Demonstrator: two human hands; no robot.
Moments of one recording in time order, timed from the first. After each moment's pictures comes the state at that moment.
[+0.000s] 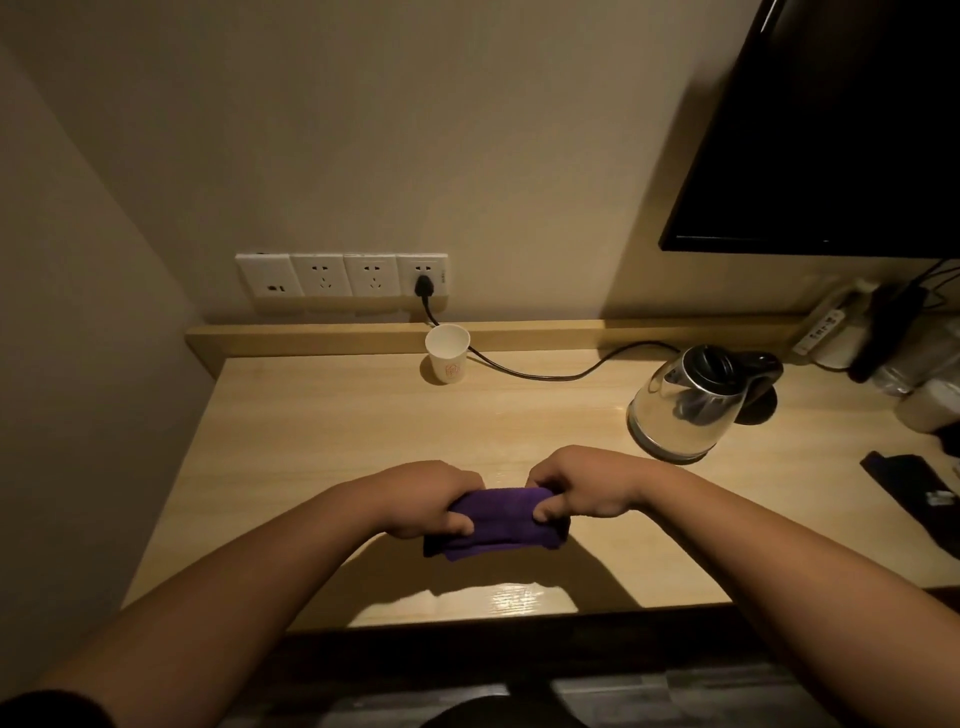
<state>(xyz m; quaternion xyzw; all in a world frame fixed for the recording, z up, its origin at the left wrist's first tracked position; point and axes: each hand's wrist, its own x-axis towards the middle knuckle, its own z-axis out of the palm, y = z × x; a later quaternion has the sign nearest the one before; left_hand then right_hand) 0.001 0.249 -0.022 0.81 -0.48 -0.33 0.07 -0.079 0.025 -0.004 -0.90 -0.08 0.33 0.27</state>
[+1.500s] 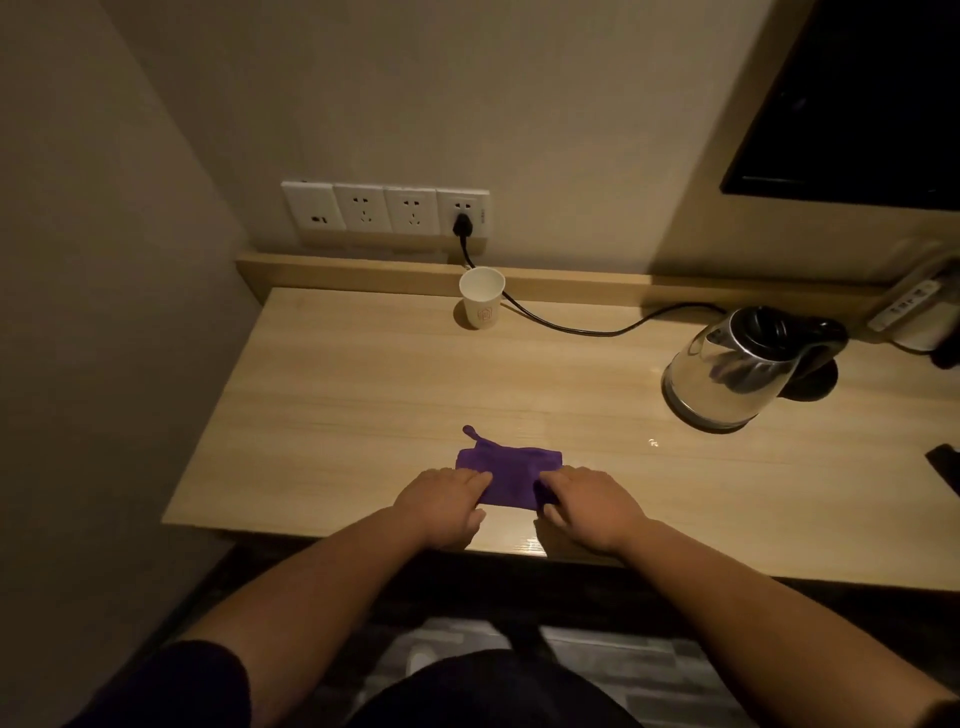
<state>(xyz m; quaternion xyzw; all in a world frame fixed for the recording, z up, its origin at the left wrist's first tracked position) -0.071 0.258 -0.136 0.90 -0.37 -0.24 0.00 -0.140 0.037 -0.126 -0.97 -0.08 0.19 0.11</state>
